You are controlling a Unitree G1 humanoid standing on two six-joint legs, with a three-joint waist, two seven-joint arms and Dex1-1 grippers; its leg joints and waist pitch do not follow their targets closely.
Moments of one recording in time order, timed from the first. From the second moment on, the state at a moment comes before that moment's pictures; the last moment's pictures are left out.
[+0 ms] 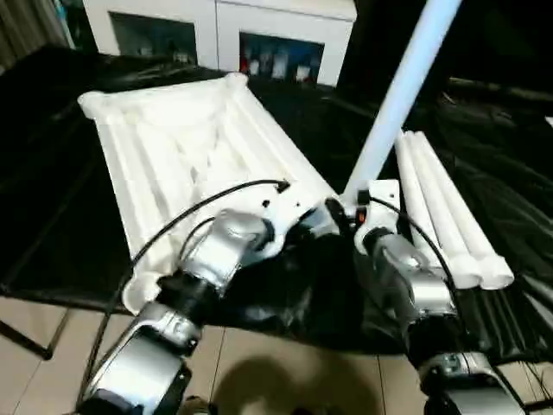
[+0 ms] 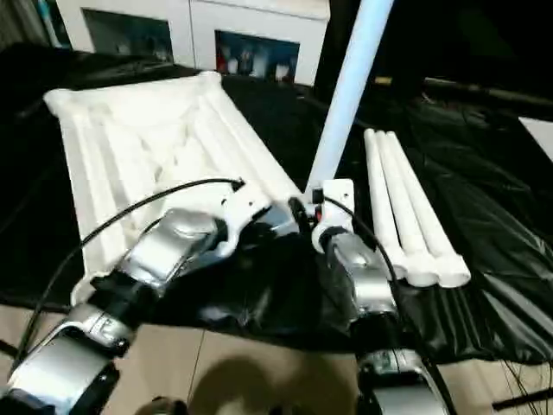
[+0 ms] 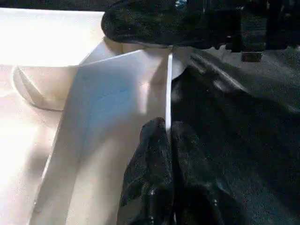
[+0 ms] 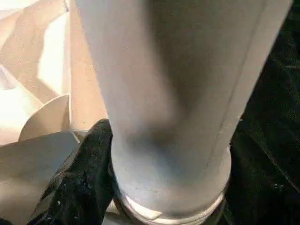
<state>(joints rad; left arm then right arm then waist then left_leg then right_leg) -0.74 0.09 -0.34 0.56 0.09 0.48 -0.69 -0.53 -0.06 -0.05 0.62 0.16 0.13 0.18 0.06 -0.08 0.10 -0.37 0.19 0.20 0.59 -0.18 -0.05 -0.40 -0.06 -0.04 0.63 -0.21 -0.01</state>
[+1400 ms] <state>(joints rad) -0.59 0.47 -0.38 0.27 -0.02 0.38 -1.24 -0.27 -0.37 0.14 0.23 0.25 0.19 0.90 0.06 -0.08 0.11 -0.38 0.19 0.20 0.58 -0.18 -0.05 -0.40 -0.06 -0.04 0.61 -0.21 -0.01</state>
